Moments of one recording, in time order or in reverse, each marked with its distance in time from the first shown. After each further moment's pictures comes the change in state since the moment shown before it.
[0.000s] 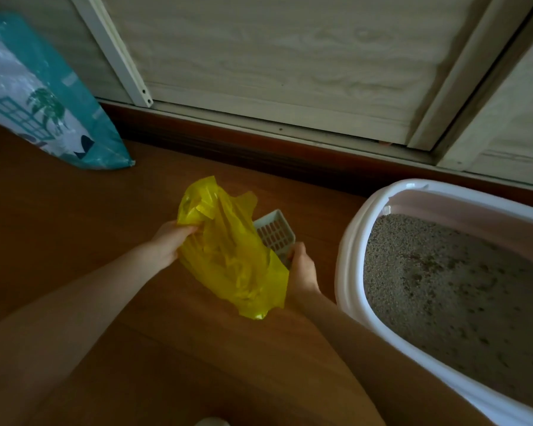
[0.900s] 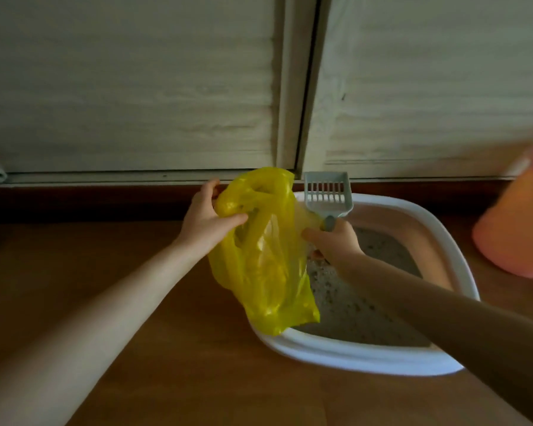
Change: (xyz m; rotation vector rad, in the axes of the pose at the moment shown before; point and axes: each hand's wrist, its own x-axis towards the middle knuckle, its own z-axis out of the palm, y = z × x) left_hand -0.114 0.096 0.202 0.422 -0.315 0.804; right_hand -0.043 -0.019 -0.231 0.228 0.419 0.077
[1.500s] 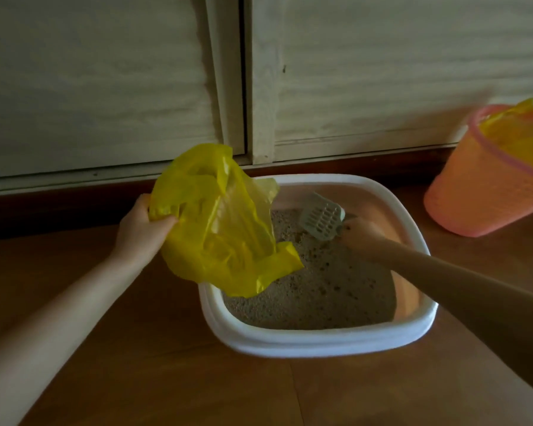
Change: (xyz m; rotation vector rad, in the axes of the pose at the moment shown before) left_hand 0.014 -0.028 0.021 0.018 -0.014 -0.026; right_hand 0.052 0.080 -0.116 -0.720 0.043 0.141
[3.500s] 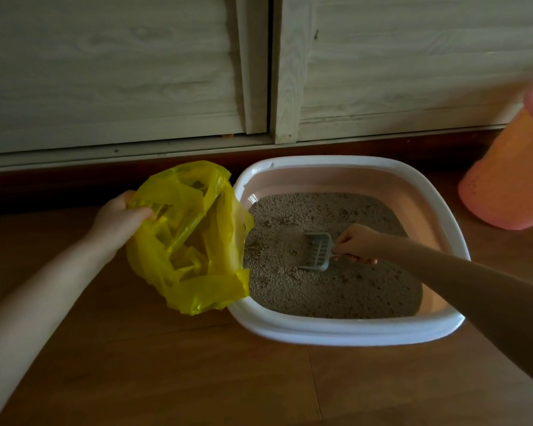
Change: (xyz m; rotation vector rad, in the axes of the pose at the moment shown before) left_hand -0.011 -0.004 -0.047 -0.031 0.014 -0.241; right_hand 0.020 0.000 0.041 -0.046 -0.457 -0.131
